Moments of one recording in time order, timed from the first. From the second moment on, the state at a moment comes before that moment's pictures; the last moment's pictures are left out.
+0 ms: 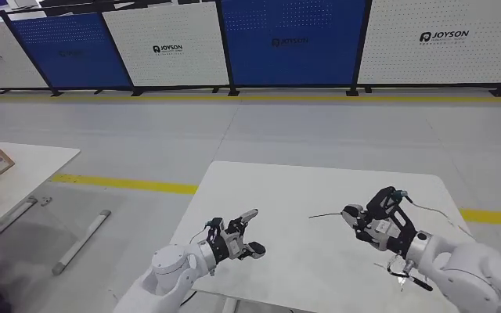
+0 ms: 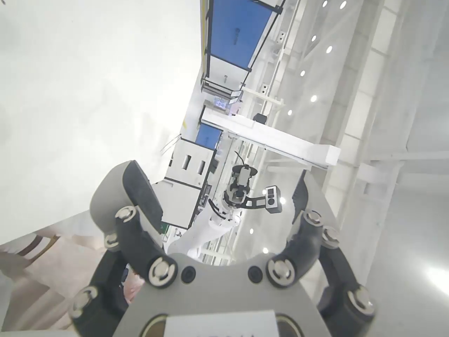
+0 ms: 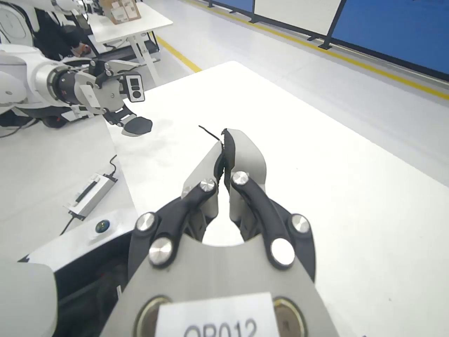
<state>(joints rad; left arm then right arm) 1.65 -1.05 -1.36 -1.87 -0.80 0.34 -0.44 -1.19 -0.80 1.09 -1.94 -0.58 -0.34 0.60</state>
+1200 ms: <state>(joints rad) 1.41 -0.96 -1.04 -1.80 -1.21 0.34 -0.25 -1.14 -0.80 0.93 -2.05 -0.91 -0.34 0.61</state>
